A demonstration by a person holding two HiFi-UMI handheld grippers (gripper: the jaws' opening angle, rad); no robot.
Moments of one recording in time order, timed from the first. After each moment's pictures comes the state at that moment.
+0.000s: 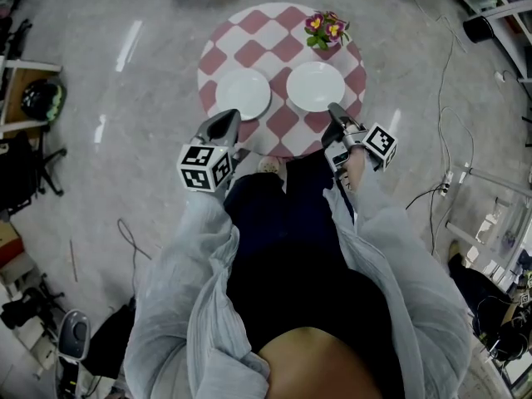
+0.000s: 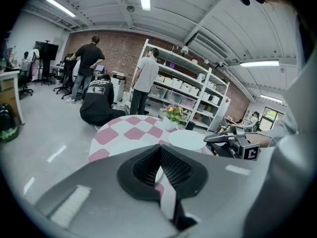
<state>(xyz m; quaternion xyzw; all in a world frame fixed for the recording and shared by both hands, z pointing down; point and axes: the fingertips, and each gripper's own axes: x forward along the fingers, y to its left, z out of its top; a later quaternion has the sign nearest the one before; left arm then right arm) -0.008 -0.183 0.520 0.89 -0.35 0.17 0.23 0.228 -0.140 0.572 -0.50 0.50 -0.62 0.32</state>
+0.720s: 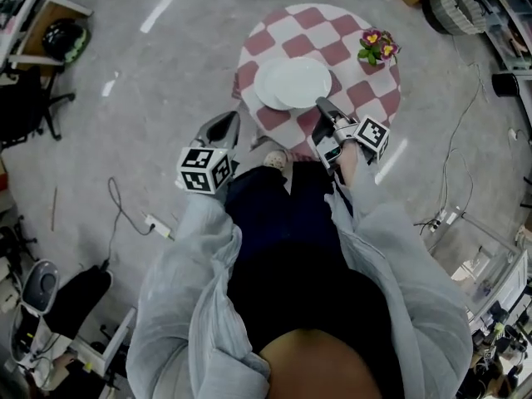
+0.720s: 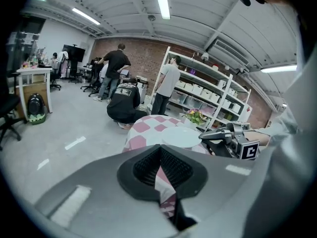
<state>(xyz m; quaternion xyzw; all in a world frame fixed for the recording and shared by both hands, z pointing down) -0.101 -0.154 0.529 0.84 -0.46 0.15 0.26 0.106 -0.187 0.571 -0.40 0.58 -0.67 0.23</state>
